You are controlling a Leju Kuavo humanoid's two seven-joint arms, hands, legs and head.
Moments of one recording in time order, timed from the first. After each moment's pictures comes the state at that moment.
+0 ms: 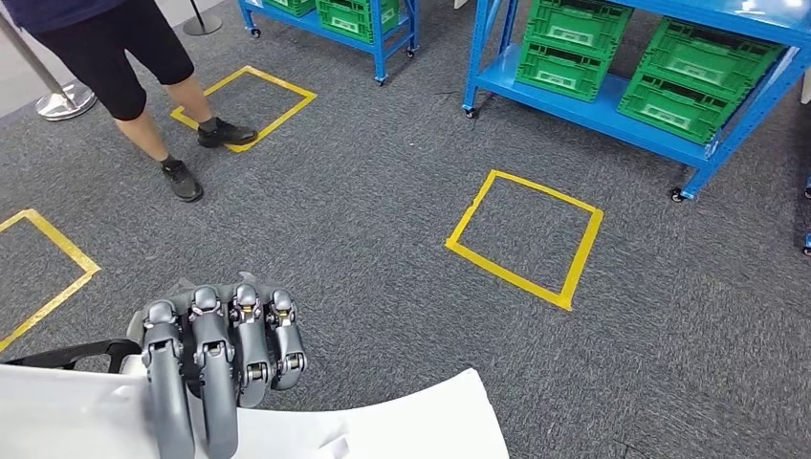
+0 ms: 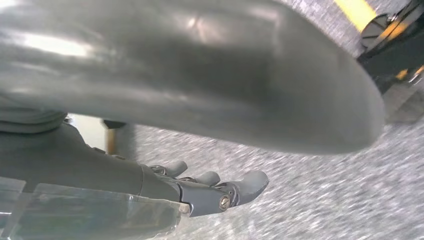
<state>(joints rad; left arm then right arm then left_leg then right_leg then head) -0.36 0.06 -0.59 -2.00 0.32 -0.65 -0.53 0.01 -0.12 -0.73 -0.22 1.29 0.30 -0.16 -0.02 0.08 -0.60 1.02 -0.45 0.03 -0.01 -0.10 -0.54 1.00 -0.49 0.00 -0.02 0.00</state>
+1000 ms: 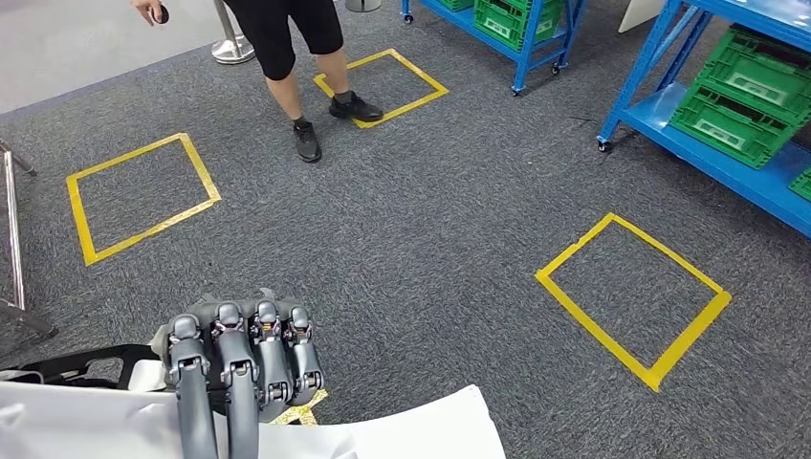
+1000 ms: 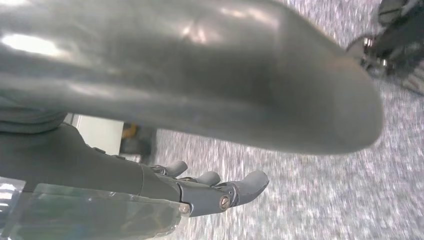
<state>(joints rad) -0.36 0.08 -0.63 -1.98 0.32 -0.67 -0.52 0.06 -0.10 -0.91 -0.39 1.37 0.41 -0.11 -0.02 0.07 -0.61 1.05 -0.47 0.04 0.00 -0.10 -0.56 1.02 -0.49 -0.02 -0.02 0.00</state>
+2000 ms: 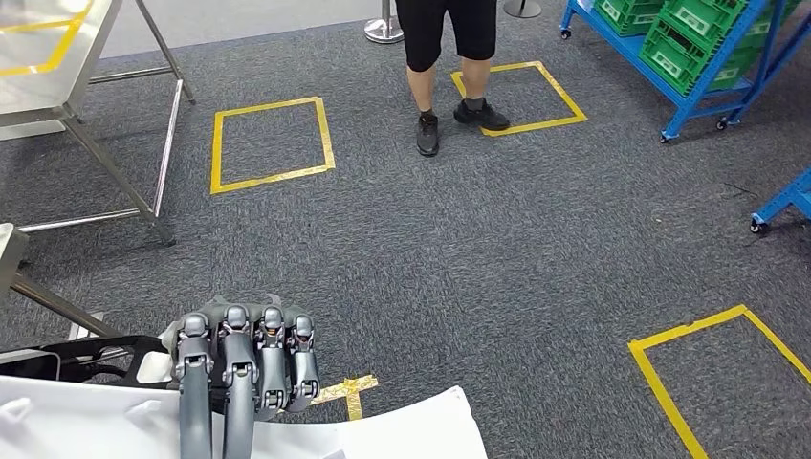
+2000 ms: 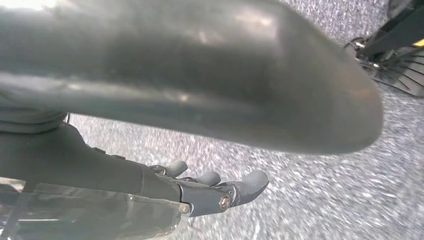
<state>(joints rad) -0.37 0.11 -0.64 -1.94 0.39 -0.76 -0.54 0.03 -0.15 -0.95 -0.28 1.41 0.36 -0.12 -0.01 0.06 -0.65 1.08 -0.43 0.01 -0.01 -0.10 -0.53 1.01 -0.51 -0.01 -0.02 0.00</state>
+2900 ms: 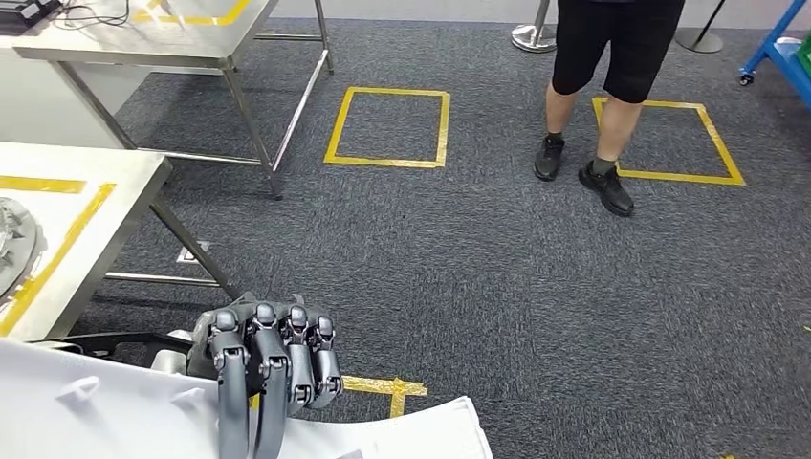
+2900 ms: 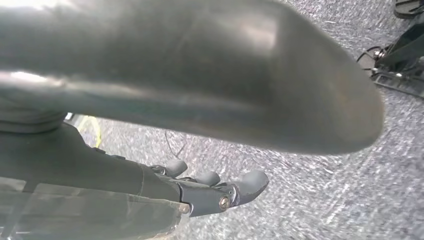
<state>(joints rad) -0.37 0.11 -0.67 -1.93 0.42 -0.73 -0.47 0.03 -0.15 -0.98 -0.26 1.45 0.36 -0.11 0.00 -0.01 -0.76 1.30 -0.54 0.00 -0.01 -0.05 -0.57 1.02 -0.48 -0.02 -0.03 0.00</state>
